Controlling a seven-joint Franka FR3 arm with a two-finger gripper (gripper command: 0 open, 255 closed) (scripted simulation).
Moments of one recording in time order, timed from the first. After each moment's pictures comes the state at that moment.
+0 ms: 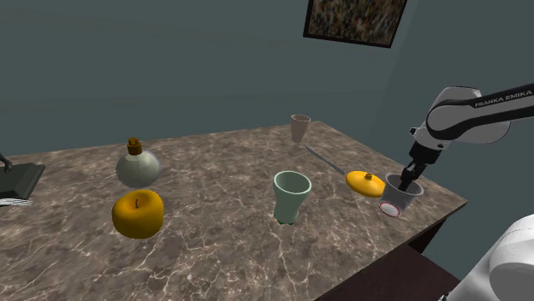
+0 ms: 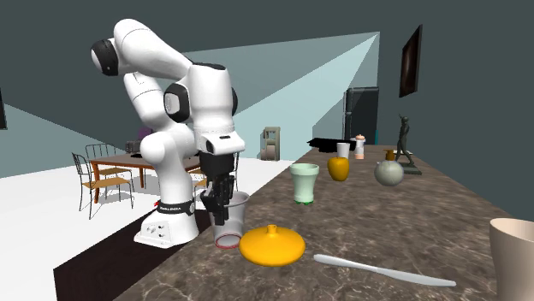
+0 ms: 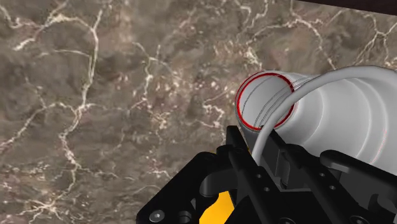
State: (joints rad) arm -0.12 -0.53 -0.70 -2.67 -0.32 2.19 -0.48
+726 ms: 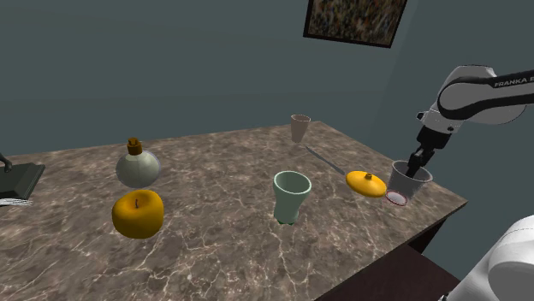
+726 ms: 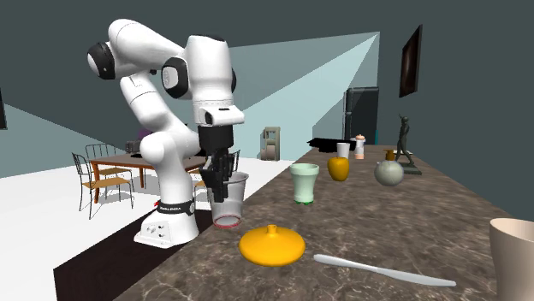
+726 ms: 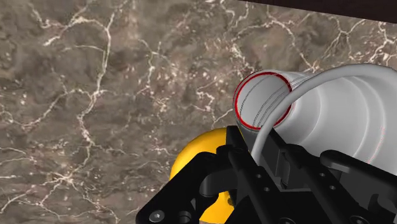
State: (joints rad) arm -0.13 -0.62 -0.64 -2.59 -0.31 2.02 -0.46
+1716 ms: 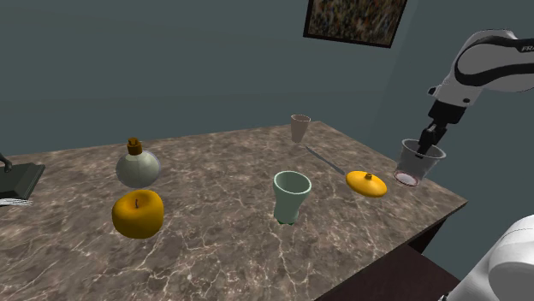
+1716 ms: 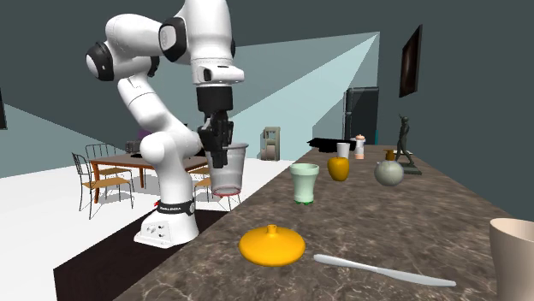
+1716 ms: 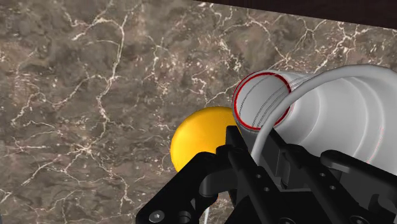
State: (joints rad) arm -0.13 -0.67 -0.57 -2.43 -0.27 1.80 -0.45
